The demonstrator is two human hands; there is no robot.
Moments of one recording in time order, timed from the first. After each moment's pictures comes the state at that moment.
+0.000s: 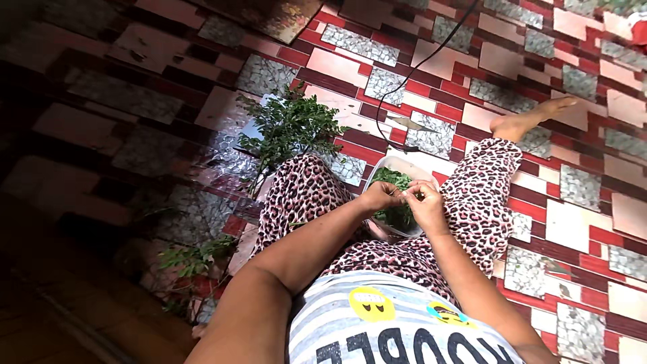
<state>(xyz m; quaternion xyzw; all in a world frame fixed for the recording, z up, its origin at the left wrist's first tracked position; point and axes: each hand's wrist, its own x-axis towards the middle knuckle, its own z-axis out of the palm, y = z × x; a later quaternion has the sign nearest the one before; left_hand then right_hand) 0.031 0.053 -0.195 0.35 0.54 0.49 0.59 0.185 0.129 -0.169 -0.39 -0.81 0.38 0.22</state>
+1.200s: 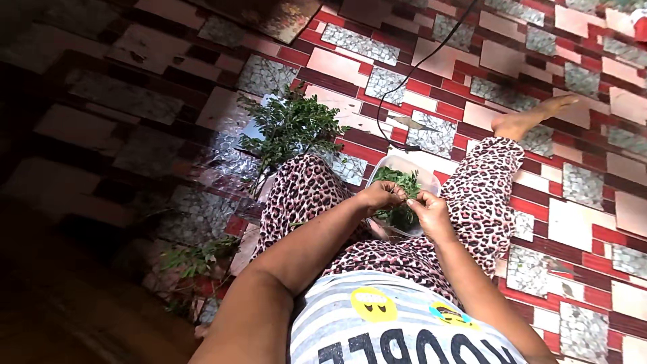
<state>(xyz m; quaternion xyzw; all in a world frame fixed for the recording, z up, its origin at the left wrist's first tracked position) 0.027 0.051 -0.185 0.26 0.50 0.49 0.67 0.199 0.119 -0.167 -0.43 -0.72 0.50 0.20</state>
